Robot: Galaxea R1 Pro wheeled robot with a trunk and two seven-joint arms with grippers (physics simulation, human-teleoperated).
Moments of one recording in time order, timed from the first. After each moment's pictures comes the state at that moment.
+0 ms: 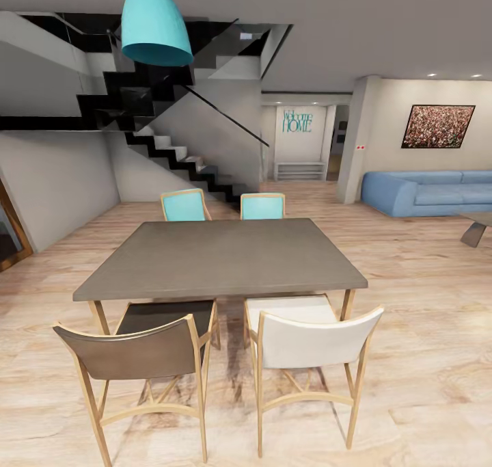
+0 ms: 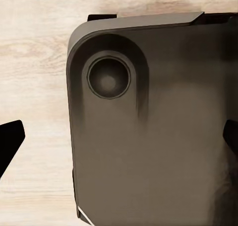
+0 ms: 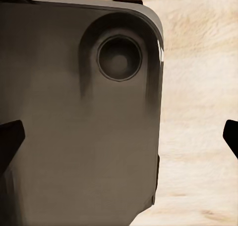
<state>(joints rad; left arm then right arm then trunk) -0.02 0.00 0.00 -0.02 -0.01 -0.06 0.00 0.00 -0.01 0.00 -0.01 0.01 -0.07 0.01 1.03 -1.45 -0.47</state>
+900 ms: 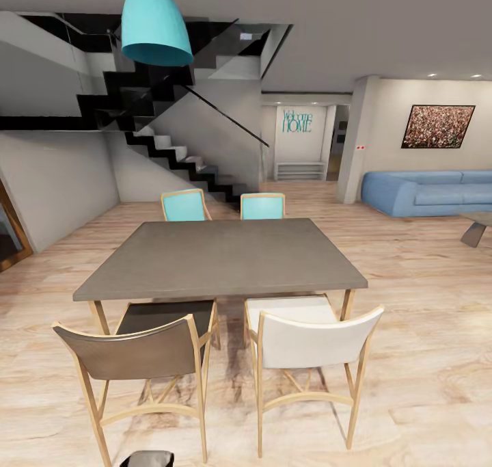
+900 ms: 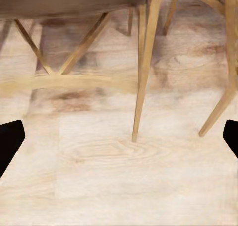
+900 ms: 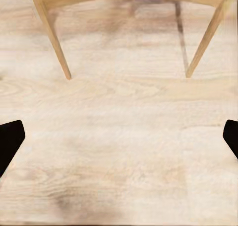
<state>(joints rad) 0.01 0.00 0.00 -0.86 0.00 -0.11 -0.01 0.00 -0.05 0.00 -0.46 0.00 -0.38 0.09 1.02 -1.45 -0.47</state>
